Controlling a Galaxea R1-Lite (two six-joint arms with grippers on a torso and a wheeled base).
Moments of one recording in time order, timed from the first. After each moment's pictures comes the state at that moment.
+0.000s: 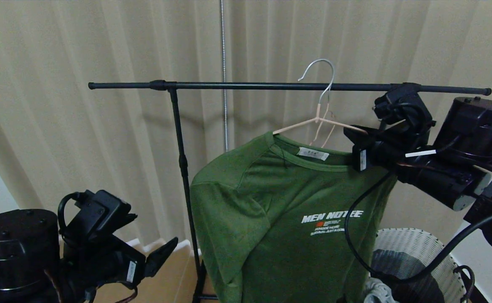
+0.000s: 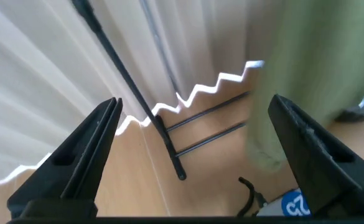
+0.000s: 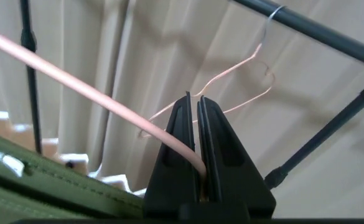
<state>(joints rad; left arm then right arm) -0.46 1.45 -0.22 -0.85 0.08 0.18 0.41 1.67 -0.80 -0.81 -0.13 -0.25</state>
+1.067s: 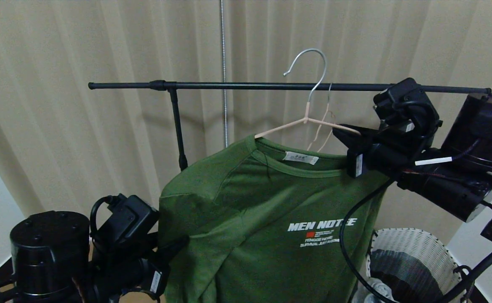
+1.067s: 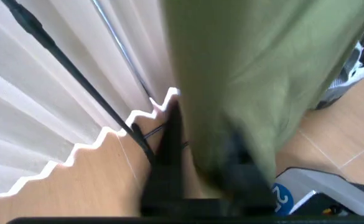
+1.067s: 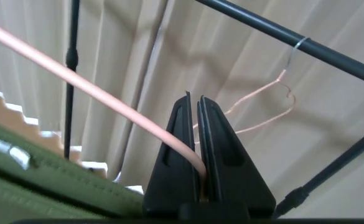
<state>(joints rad) -0.59 1.51 -0.26 -0.85 0.07 0.16 0.51 1.61 -0.79 -0.80 -0.13 -0.25</state>
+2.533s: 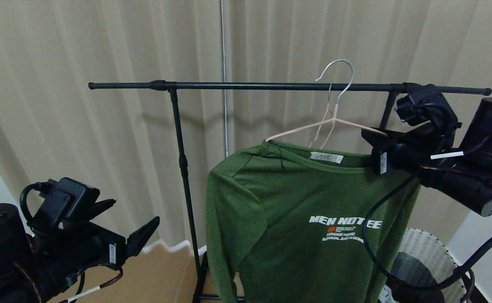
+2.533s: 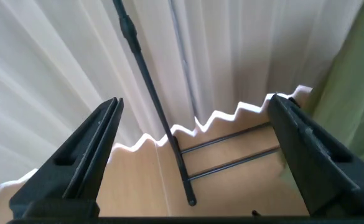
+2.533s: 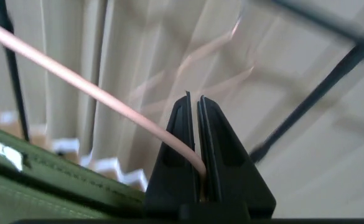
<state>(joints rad) -0.33 1.42 -0.19 -0.99 0.06 0.18 0.36 1.59 -0.76 -0.75 -0.13 -0.26</state>
